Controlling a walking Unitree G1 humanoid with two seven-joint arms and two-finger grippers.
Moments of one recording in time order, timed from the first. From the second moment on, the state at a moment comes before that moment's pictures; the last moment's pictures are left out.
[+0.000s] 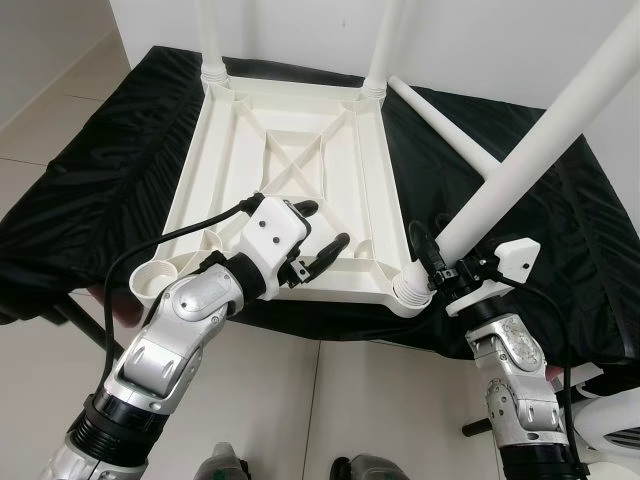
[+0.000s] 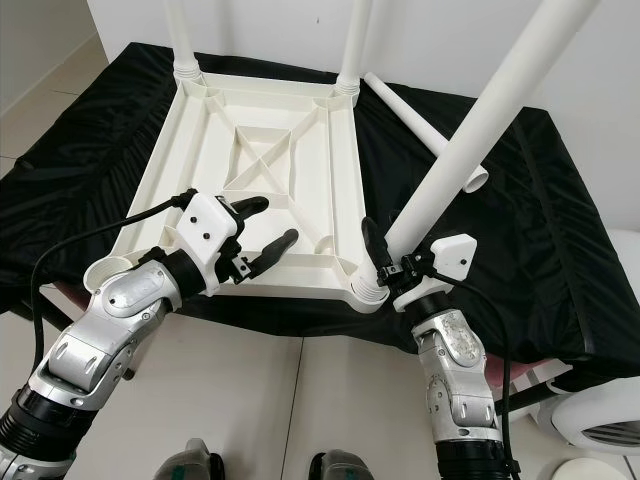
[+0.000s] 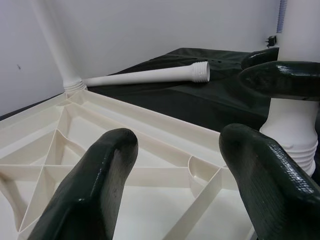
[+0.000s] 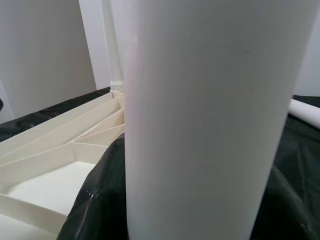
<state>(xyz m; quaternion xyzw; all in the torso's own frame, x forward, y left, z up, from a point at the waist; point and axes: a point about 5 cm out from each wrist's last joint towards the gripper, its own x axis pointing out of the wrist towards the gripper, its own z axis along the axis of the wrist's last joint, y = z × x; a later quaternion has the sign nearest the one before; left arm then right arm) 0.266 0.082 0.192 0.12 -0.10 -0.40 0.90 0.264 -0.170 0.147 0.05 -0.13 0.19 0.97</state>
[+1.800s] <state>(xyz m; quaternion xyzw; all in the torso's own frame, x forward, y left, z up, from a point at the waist) 0.262 0.083 0.196 0.12 -0.11 -0.40 0.90 0.273 -0.153 0.152 0.03 -0.13 0.11 0.99</state>
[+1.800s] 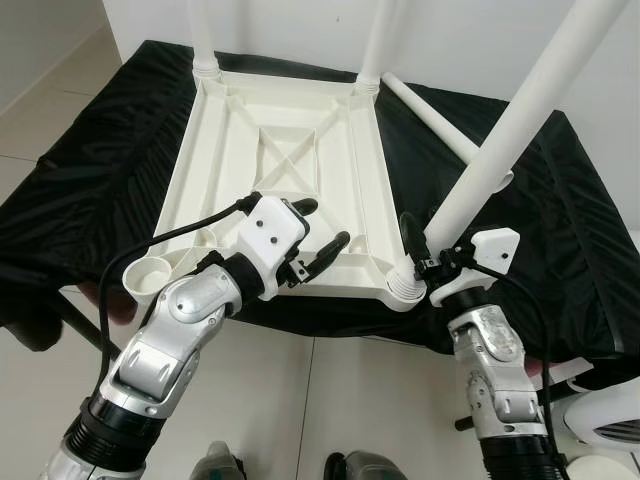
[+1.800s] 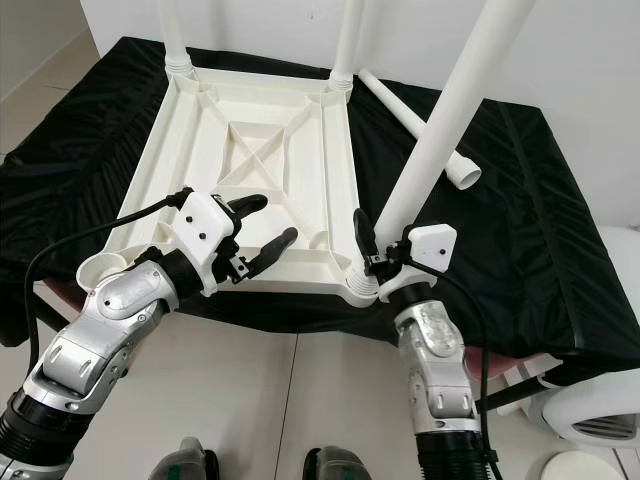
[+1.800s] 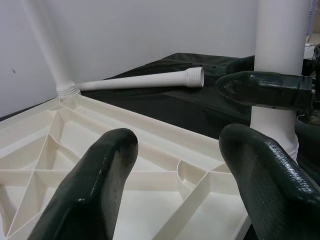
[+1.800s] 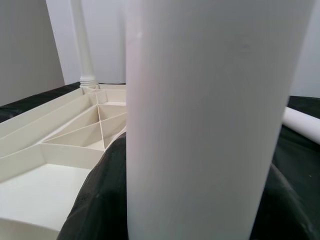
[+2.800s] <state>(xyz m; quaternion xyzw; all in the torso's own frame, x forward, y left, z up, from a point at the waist) 0.255 0.083 0.196 0.12 -0.11 -0.40 0.90 0.271 -0.156 0.153 0.02 -0.11 -0.12 0.99</state>
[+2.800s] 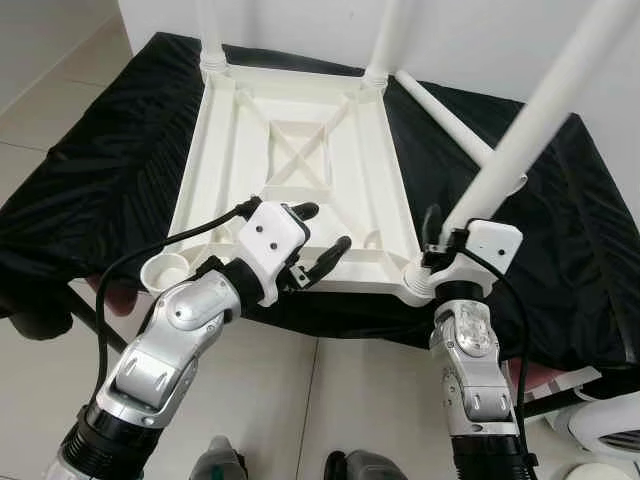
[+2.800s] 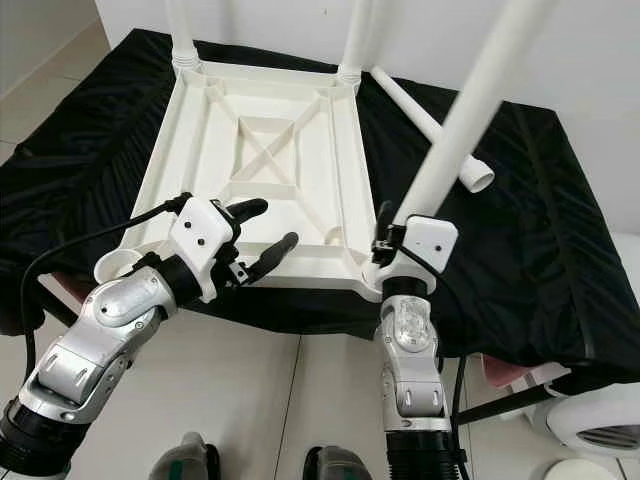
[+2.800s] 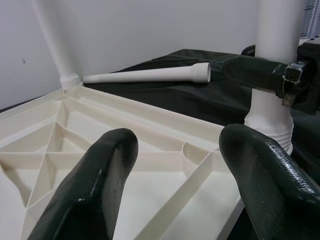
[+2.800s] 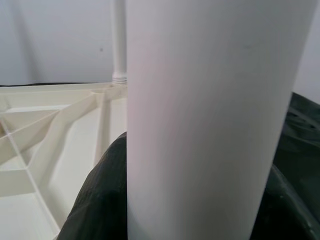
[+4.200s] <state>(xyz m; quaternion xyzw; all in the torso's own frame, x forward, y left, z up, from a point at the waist) 0.256 0.083 0.196 0.09 -0.09 -0.40 0.91 0.276 -0.172 0.154 0.00 -0.11 -0.13 0.99</state>
